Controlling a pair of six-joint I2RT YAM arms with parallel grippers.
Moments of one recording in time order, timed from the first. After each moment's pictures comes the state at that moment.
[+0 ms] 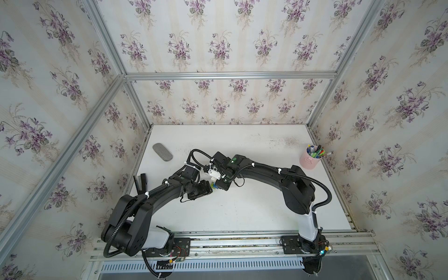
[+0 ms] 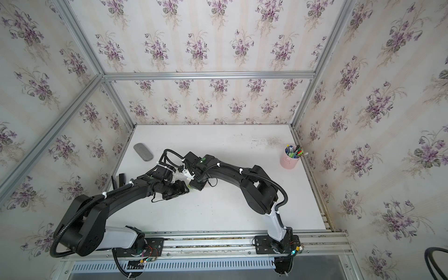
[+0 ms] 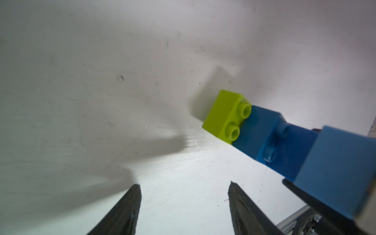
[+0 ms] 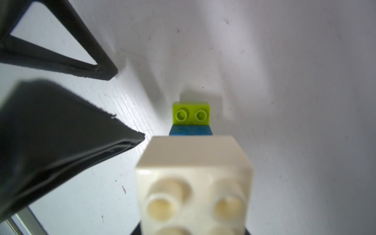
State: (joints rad) left arm -0.39 1.37 0.67 -0.46 0.30 -0.61; right arm 0.96 2.03 1.61 -0.84 -0.08 -0.22
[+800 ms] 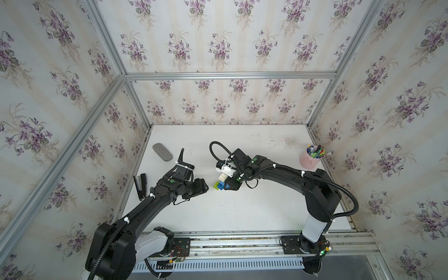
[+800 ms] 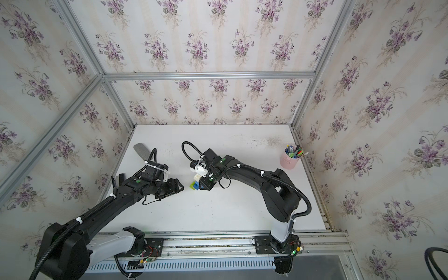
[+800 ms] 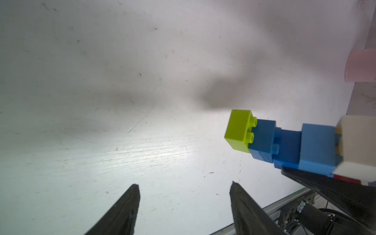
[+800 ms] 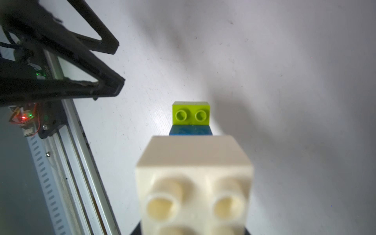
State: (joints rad) left arm -0.36 1.15 0.70 -0.65 0.27 -0.61; right arm 0.82 1.78 1.28 -0.64 -0.41 -0.12
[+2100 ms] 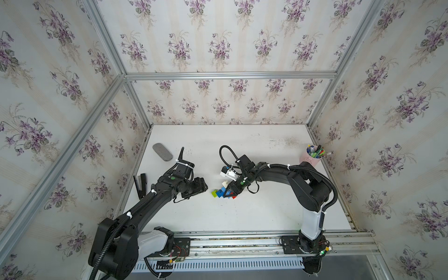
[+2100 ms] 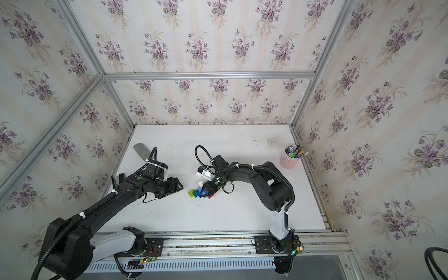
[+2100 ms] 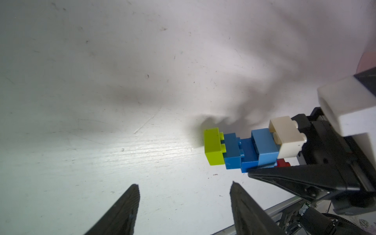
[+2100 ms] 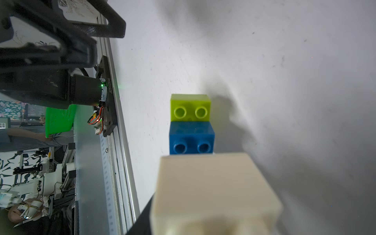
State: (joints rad) left arm -0.34 1.20 0.73 -0.67 0.27 -0.60; right arm 0.72 1.93 1.11 -0.37 -0.81 -0.03
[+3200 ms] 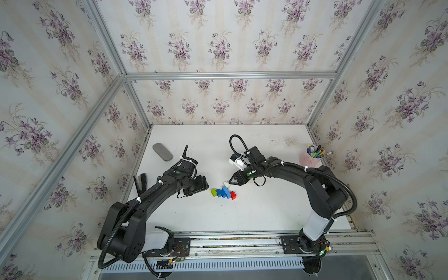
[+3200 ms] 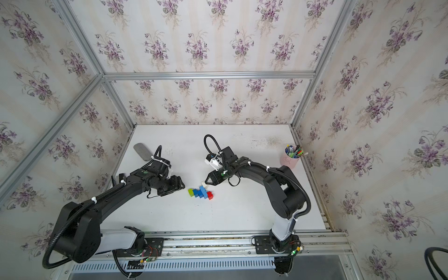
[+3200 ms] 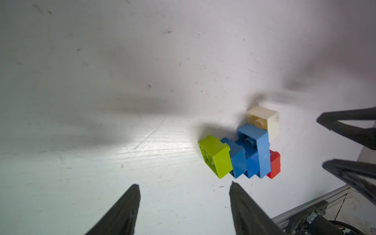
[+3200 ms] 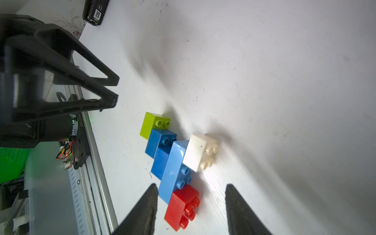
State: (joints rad) left arm -0.34 1.35 0.78 -0.65 0.26 -0.58; right arm 0.63 1.72 1.06 -0.37 -0.59 0.04
